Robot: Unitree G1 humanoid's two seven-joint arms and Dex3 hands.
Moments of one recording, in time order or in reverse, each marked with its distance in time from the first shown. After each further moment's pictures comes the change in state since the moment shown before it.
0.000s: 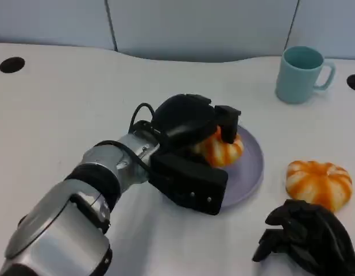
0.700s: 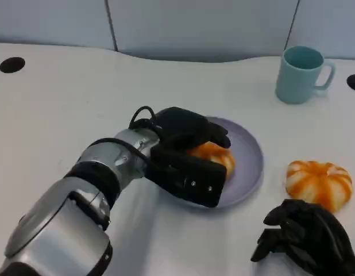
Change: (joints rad) left arm -0.016 0.001 0.027 0.007 -0.039 0.089 -0.311; right arm 0.003 0.001 0.004 -0.010 -0.006 -0.003 -0.003
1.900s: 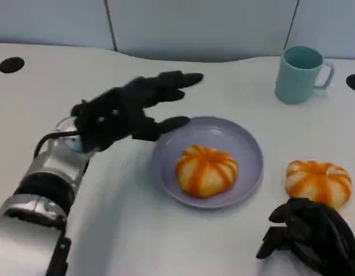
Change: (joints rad) left arm 0.149 0.134 0.521 -0.124 -0.614 -0.163 -0.485; right arm -0.021 -0.017 -0.026 0.031 0.000 -0.001 0.005
